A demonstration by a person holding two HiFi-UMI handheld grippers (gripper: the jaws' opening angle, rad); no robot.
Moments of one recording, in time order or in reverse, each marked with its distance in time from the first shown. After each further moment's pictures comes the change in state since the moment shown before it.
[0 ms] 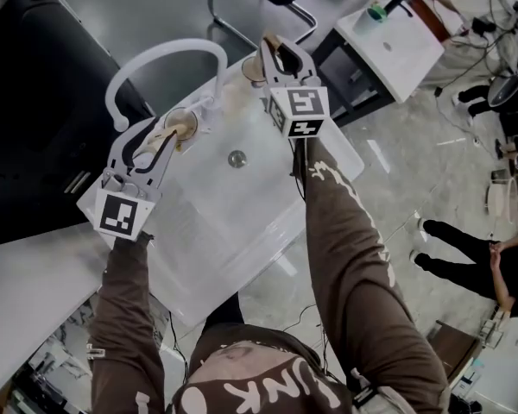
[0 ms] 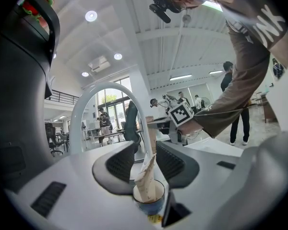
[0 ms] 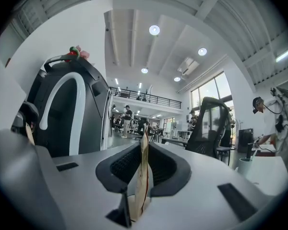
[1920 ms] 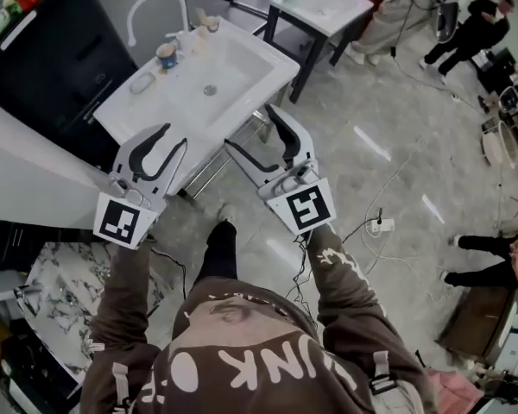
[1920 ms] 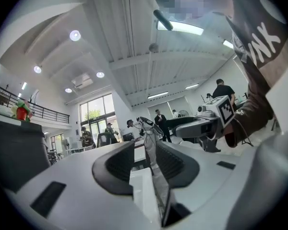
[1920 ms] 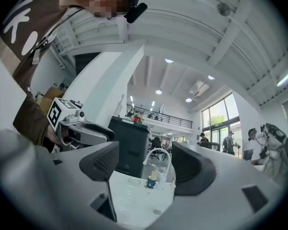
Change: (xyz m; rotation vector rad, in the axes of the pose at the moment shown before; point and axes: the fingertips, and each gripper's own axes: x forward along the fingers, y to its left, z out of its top) left arm -0.310 -0.337 0.208 0.094 -0.158 -0.174; right arm -0.580 0.259 0.201 -0.054 -0.223 0.108
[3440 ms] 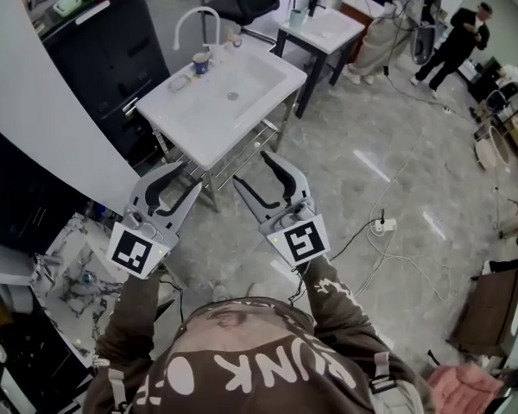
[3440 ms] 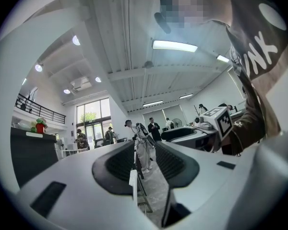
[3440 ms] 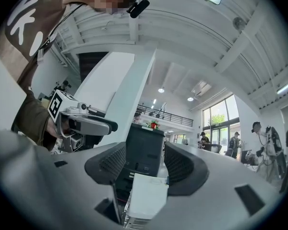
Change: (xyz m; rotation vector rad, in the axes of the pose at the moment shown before) left arm -0.217 -0.079 0.082 -0.060 -0.058 -0.060; right arm -0.078 0.208 0.093 -0.039 0.046 -0.003
